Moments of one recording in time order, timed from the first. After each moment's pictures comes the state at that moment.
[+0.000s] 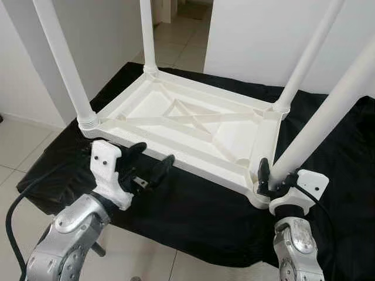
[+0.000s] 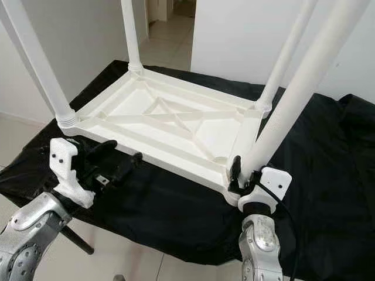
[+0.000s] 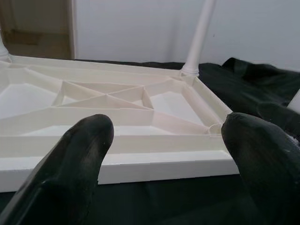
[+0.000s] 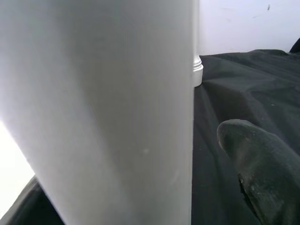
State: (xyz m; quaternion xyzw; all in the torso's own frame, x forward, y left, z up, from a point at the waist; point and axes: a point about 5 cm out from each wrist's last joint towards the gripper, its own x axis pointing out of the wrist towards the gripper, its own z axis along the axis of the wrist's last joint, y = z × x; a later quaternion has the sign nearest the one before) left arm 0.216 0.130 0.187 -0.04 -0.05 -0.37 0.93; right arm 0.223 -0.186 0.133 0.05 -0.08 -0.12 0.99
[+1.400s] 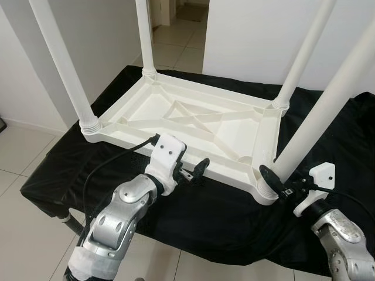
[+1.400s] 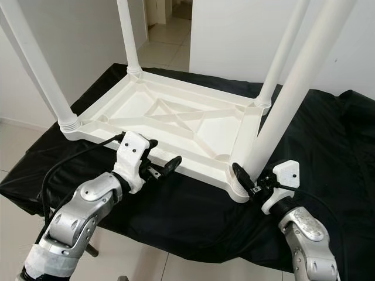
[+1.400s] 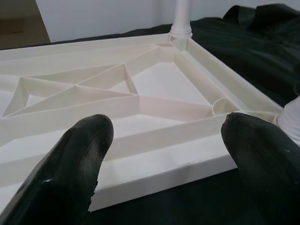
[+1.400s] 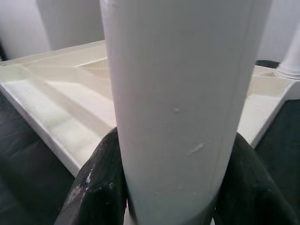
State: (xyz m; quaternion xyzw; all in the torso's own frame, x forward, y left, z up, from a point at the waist) left arm 0.266 0.063 0.171 0.02 0.00 -0.38 0.93; right arm 0.233 -0.224 0.138 -0.03 -0.04 0.16 0.99
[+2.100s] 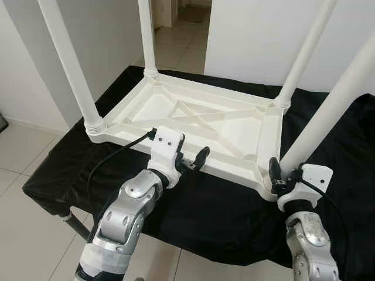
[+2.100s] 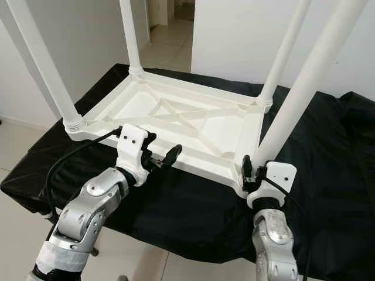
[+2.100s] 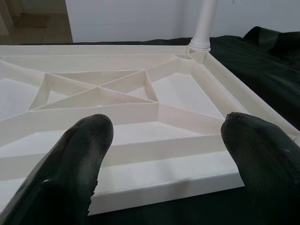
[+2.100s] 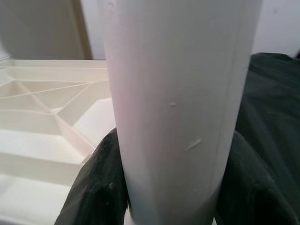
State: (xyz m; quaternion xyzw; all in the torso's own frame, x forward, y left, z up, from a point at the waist) left arm 0.277 0.060 0.176 -0.02 -0.01 -0.34 0.94; right arm 0.233 -0.196 0.134 0.03 -0.06 -0.12 0.99
